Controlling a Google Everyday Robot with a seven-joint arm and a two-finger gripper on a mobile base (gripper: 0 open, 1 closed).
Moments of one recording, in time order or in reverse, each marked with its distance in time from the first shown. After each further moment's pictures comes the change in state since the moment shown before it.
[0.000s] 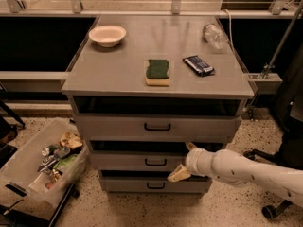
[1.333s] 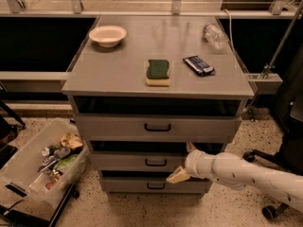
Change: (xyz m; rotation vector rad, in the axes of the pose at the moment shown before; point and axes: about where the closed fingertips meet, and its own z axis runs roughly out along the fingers) arm 0.005 0.008 0.006 -0.017 -0.032 0.001
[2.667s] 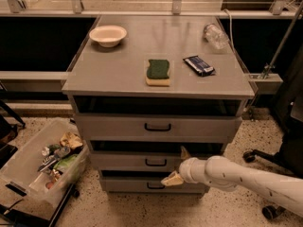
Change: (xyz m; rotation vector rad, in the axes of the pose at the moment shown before) arm 0.037 0.031 0.055 -0.110 0.000 0.090
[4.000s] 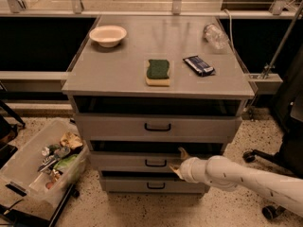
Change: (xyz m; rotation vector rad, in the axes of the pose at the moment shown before) arm 0.000 0.000 0.000 0.000 0.000 0.000
